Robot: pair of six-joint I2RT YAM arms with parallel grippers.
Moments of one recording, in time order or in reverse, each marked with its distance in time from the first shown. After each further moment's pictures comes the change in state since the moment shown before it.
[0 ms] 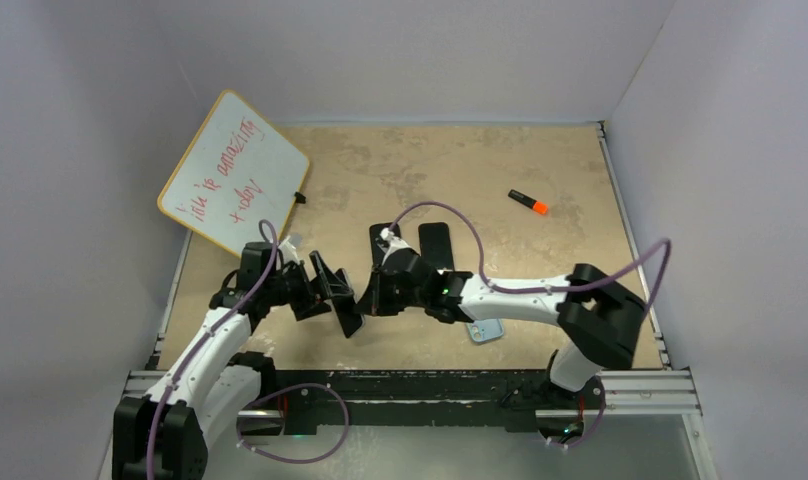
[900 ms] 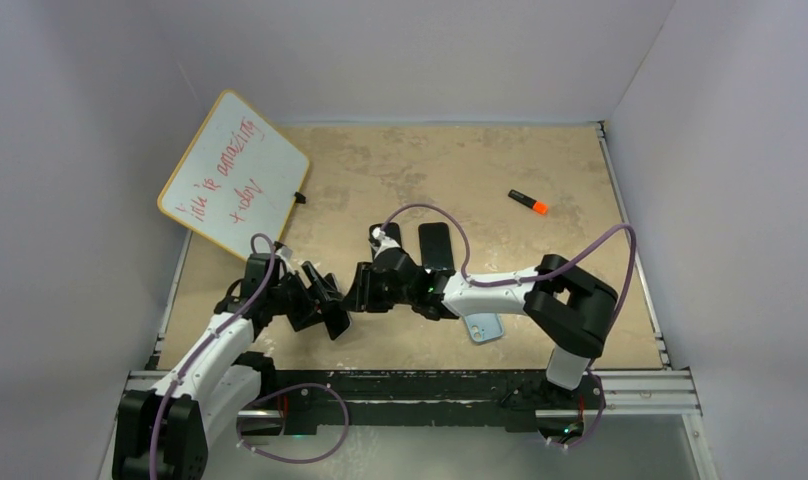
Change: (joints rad) left arm 0.001 0.003 -0.068 0.040 -0.131 -0.111; right arm -0.014 0.083 0.022 0.087 0.008 0.023
